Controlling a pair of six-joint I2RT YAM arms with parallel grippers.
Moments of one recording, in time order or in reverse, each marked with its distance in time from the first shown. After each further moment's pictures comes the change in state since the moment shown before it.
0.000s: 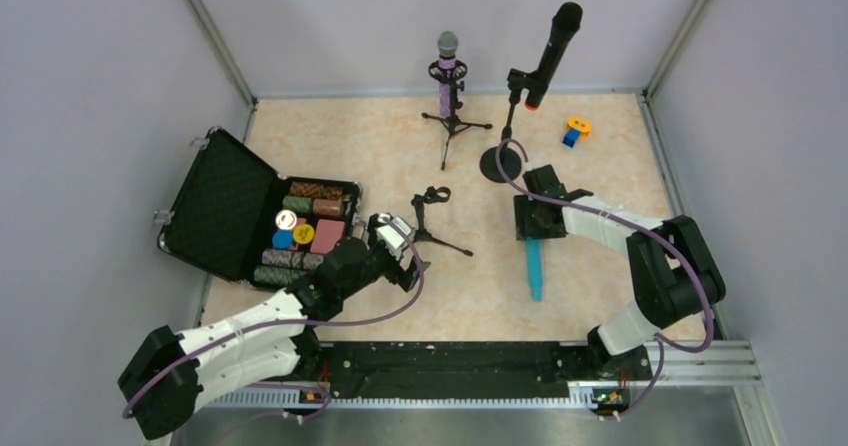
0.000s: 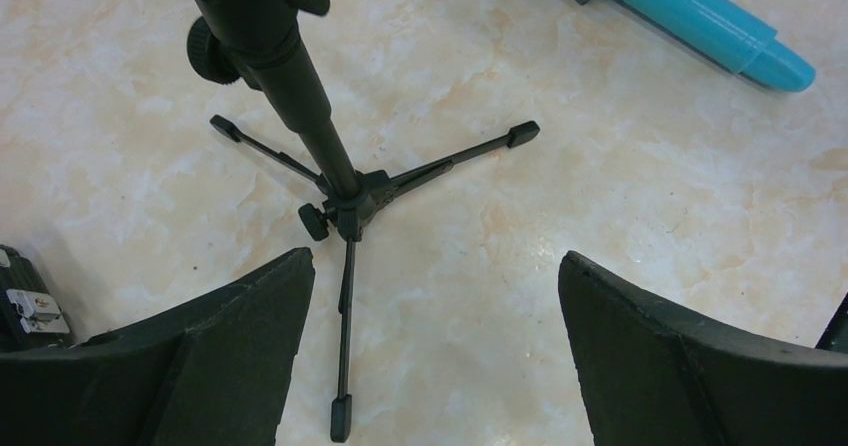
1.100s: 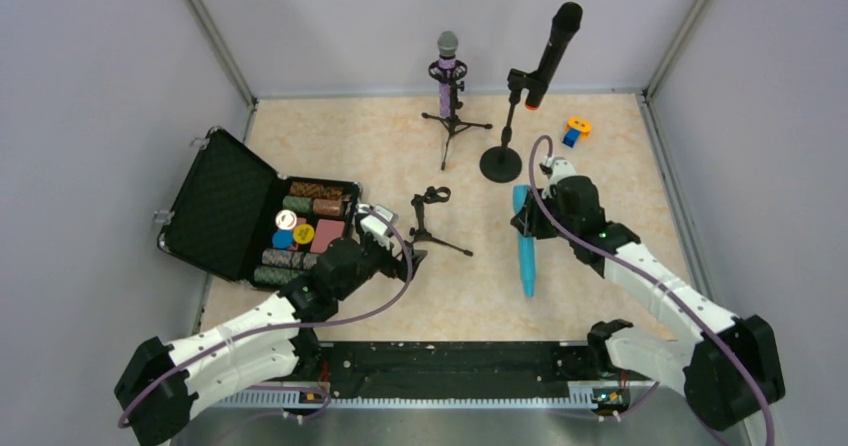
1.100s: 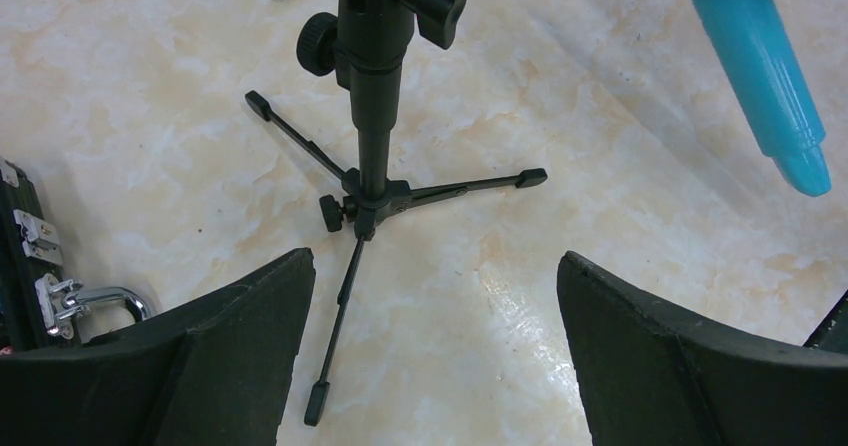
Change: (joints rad) left arm 0.000 -0.082 0.020 -0.048 -0.116 -0.206; right arm 0.019 -0.445 -0.153 0.145 -0.234 0.004
